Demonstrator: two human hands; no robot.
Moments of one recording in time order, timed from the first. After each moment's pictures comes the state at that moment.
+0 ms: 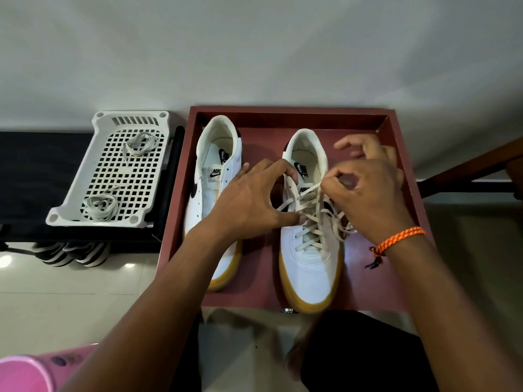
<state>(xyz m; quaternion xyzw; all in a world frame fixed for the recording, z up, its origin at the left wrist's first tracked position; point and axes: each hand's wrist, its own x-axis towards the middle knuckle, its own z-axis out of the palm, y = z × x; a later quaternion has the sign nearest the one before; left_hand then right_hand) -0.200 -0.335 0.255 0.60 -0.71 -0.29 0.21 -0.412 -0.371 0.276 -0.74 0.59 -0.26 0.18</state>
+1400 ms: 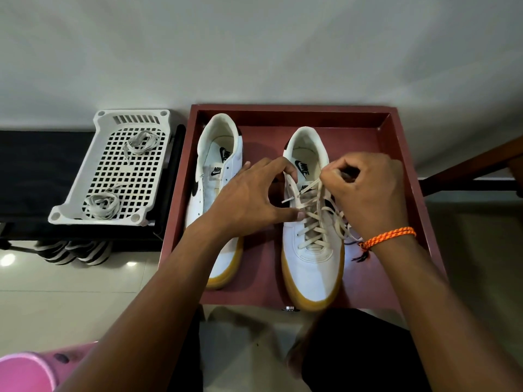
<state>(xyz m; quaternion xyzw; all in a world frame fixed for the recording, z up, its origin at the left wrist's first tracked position) -0.196 -0.334 0.258 0.60 -0.70 -0.30 0.22 -0.403 -0.366 0.278 -0.70 0.58 -0.35 0.22</state>
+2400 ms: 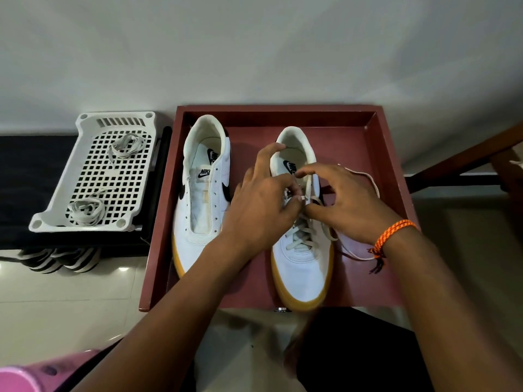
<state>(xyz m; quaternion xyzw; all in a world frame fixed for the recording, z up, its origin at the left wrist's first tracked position) -0.238 -0.329 0.243 0.61 -0.70 -0.23 0.27 -0.428 -0.369 0.268 -0.75 0.53 -0.13 0.37</state>
